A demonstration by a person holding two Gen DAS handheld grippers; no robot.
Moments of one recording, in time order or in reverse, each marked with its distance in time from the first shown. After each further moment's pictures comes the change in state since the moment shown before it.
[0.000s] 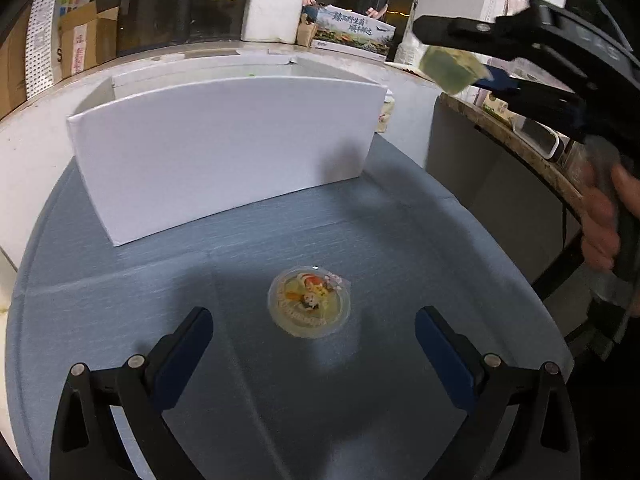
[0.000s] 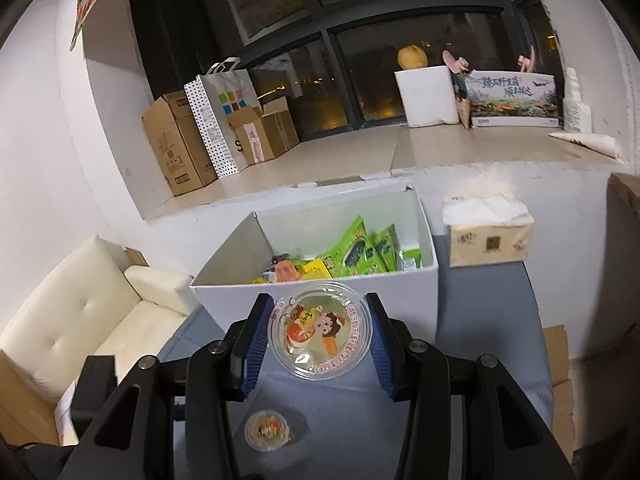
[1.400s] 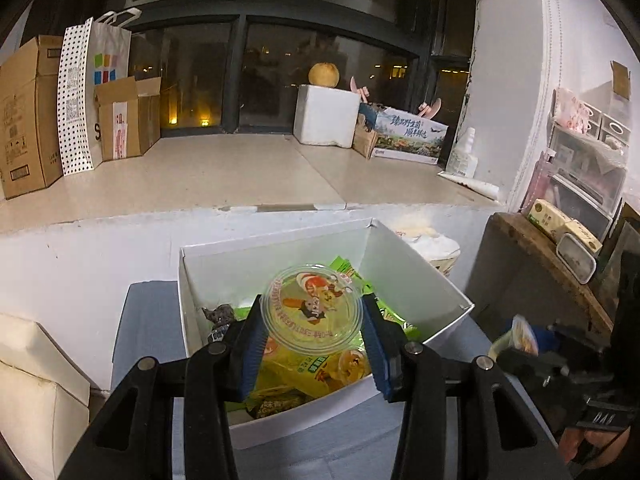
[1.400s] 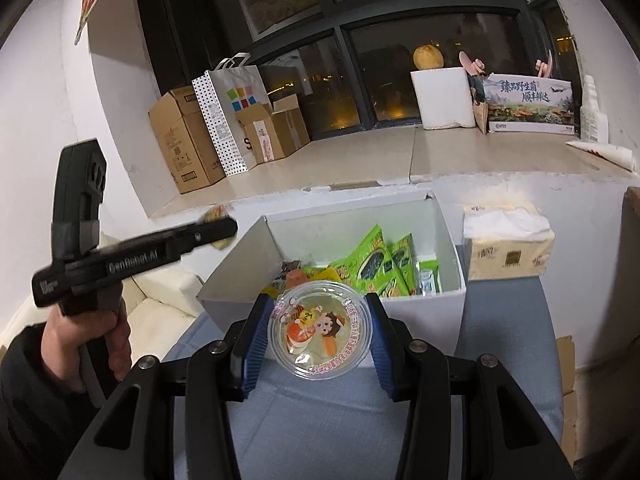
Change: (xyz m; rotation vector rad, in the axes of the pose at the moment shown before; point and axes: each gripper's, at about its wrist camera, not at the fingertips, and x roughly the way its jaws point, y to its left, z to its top) left arm -0.050 0.089 0.172 -0.059 -0.242 0.131; right arm 0.030 0.015 0.028 -0.048 0.004 0.025
